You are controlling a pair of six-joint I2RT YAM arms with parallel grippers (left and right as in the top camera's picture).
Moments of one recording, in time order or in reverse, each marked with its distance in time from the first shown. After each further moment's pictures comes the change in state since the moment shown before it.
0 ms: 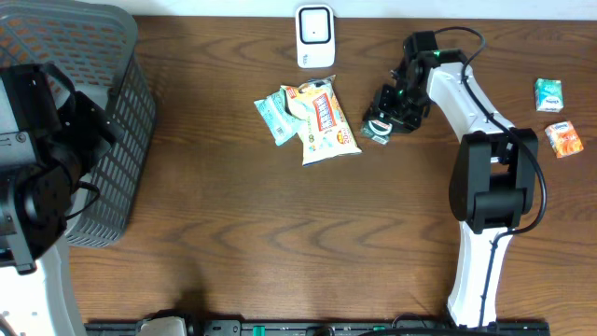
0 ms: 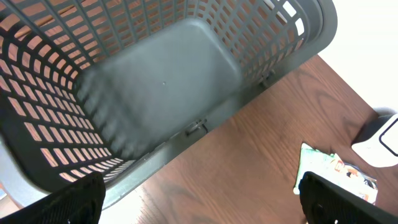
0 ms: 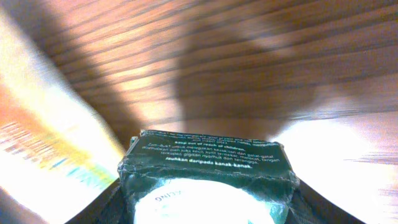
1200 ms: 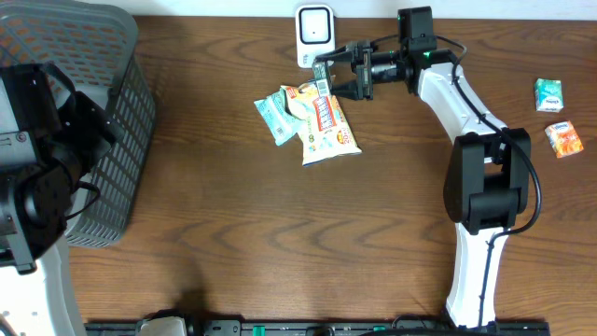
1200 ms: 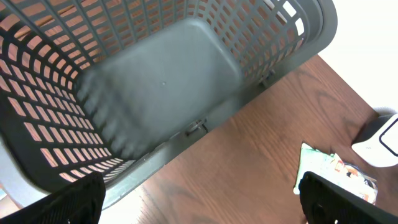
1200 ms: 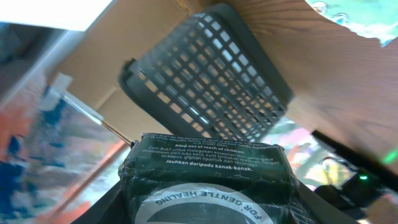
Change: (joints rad) left arm 0.000 0.000 0.000 0.000 0.000 0.000; right arm 0.038 0.000 0.003 0.633 -0.958 1.038
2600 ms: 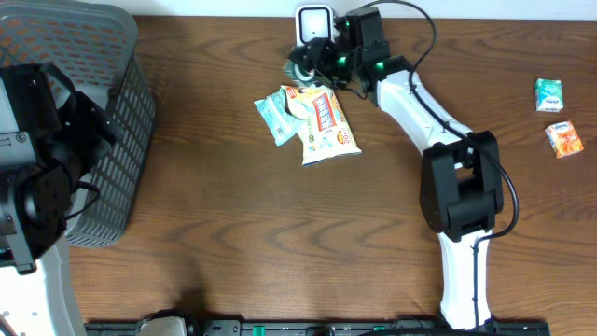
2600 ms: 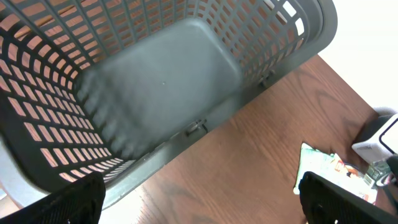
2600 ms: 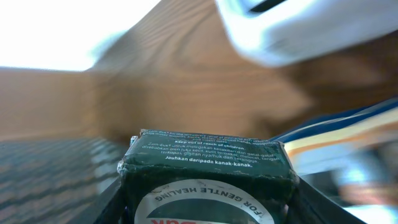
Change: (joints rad) left arm 0.000 0.000 0.000 0.000 0.000 0.000; right arm 0.174 -0.006 0.005 0.083 0.851 -0.642
